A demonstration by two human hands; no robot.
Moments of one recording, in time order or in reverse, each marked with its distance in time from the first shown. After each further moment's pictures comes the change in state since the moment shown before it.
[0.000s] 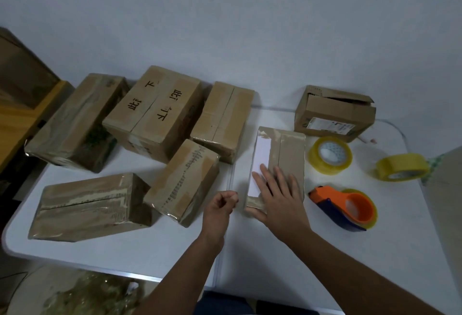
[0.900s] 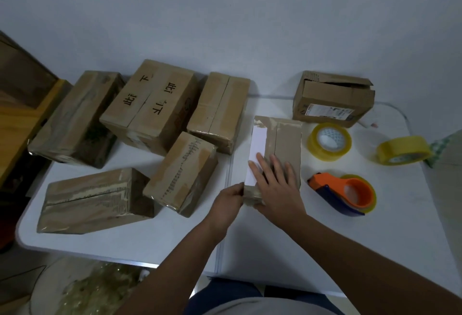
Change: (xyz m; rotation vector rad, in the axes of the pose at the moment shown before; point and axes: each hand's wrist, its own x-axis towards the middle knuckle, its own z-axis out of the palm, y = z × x) left_hand -0.010 0.021 0.014 0.365 -0.249 -0.044; right_hand -0.001 0.001 0.001 -0.001 0.046 -0.024
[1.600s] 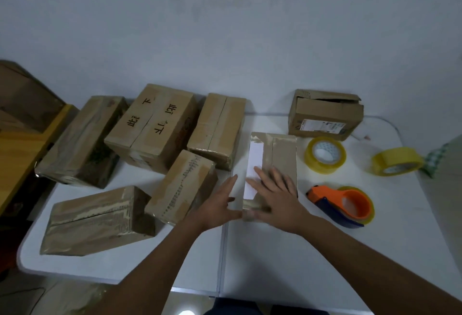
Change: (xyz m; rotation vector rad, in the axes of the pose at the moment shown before) left_hand 0.028 0.012 -0.041 0.515 -0.225 0.244; right_hand 0.005 0.020 -0.022 0.348 -0.072 -0.087
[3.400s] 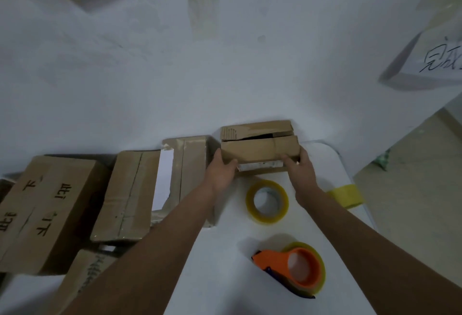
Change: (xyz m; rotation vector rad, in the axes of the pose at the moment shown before) left_hand 0.284 0.187 0.022 -0.219 0.221 -0.115; right_hand 0.076 0.244 -0.132 1.143 0.685 0.814
